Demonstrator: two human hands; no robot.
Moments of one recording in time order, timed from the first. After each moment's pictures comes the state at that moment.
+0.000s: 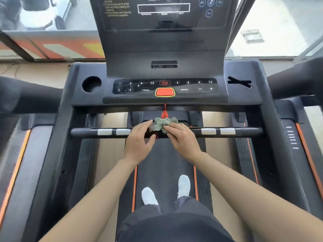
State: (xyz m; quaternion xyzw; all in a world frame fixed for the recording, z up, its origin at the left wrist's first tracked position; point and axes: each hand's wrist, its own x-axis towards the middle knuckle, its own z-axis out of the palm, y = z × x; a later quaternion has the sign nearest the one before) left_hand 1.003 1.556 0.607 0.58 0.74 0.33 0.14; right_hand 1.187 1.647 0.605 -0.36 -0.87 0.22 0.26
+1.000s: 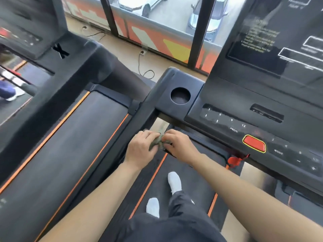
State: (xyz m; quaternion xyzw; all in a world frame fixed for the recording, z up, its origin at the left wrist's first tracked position) left_hand 0.824 1.468 0.605 0.44 0.86 0.27 0.01; right_hand 0.923 1.635 0.619 -0.09 -0.94 0.34 0.02
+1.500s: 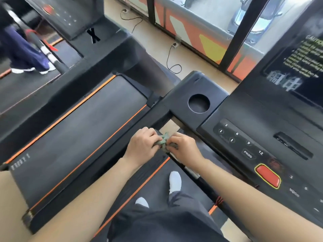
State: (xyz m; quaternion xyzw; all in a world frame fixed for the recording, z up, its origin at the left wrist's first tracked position) left_hand 0.817 1.468 0.622 0.40 0.89 0.21 0.02; right_hand 0.901 1.653 0.613 -0.03 -0.93 0.37 0.02
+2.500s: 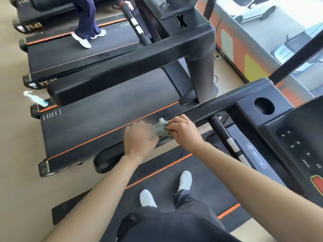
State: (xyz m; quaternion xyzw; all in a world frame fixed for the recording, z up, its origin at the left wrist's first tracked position) left_hand 0.885 1.252 0.628 0.06 0.98 0.20 -0.07; right_hand 0.862 1.453 0.630 0.20 -0.94 0.25 0.06
